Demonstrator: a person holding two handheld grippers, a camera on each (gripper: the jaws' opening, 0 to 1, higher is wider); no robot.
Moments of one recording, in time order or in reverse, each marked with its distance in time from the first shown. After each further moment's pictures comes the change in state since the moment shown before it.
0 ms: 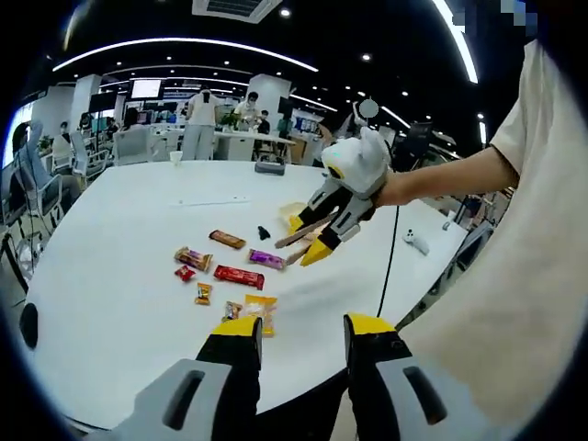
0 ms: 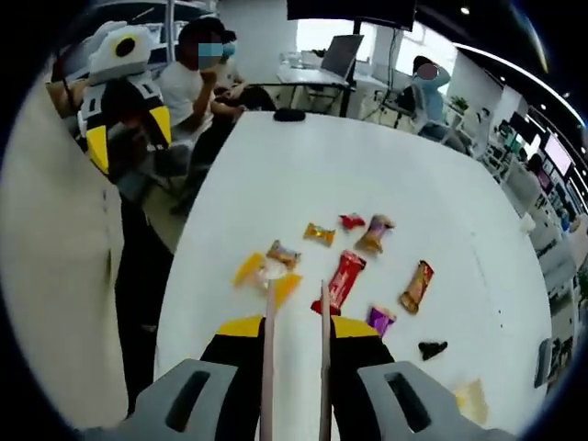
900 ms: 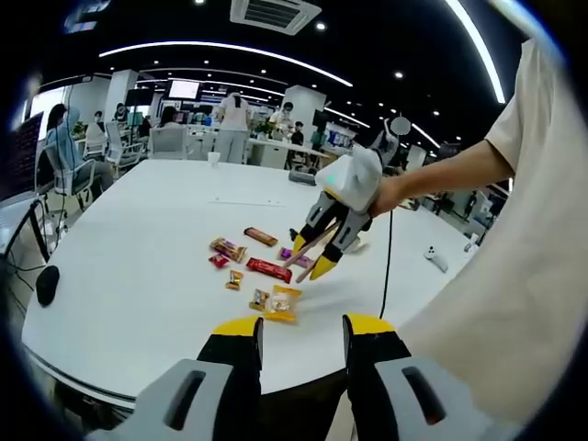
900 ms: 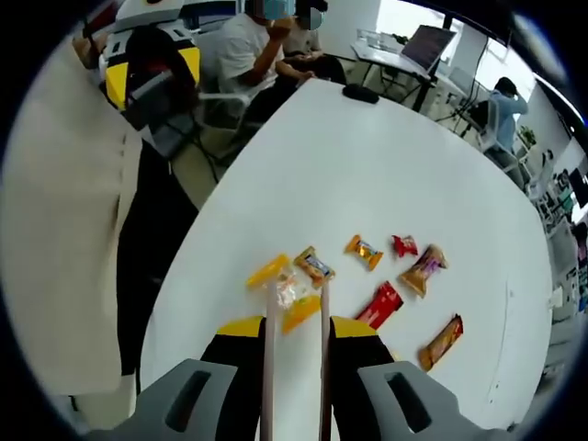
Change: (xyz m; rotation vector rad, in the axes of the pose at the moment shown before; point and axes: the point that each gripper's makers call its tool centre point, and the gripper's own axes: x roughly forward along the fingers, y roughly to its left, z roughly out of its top) left arm -0.035 0.015 -0.016 -0.096 -0.060 0.133; right arm 0.045 0.019 0.013 -0.254 0.142 0.202
